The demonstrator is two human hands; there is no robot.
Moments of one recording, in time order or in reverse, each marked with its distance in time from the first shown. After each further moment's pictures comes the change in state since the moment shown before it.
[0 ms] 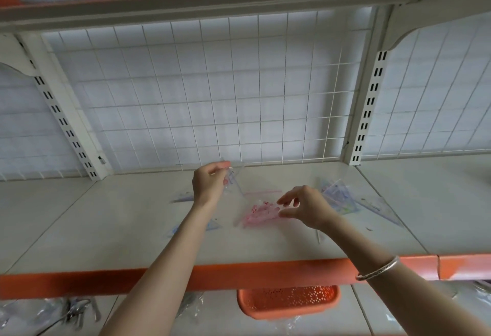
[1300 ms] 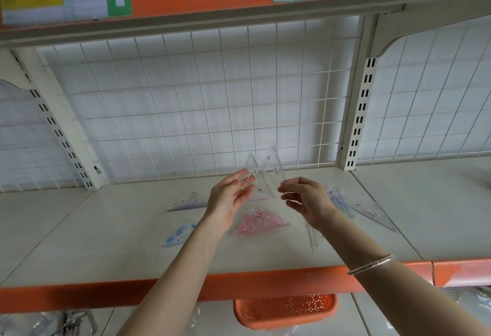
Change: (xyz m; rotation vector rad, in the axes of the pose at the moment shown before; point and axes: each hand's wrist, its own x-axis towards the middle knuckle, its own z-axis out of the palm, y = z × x) left_hand -0.040 0.020 0.025 -0.557 -0.336 -0.292; right_hand 0.004 -0.020 -0.023 1.145 0.160 0.417
